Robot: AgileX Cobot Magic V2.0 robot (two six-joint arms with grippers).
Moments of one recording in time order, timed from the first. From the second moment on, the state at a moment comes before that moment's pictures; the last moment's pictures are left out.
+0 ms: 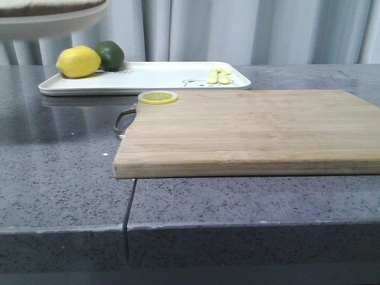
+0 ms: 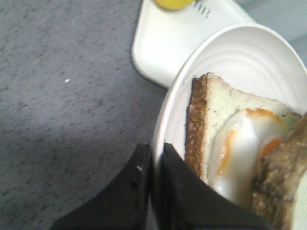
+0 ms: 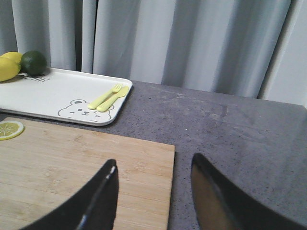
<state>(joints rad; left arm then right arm) 0.23 1.22 -0.98 -0.86 0.74 0.16 0.14 0.34 -0.41 0.17 0.21 -0.23</state>
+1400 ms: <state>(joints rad) -0.03 2.22 -2.12 -0.82 0.90 0.01 0.14 0.34 -0.41 0.17 0.23 -0.23</state>
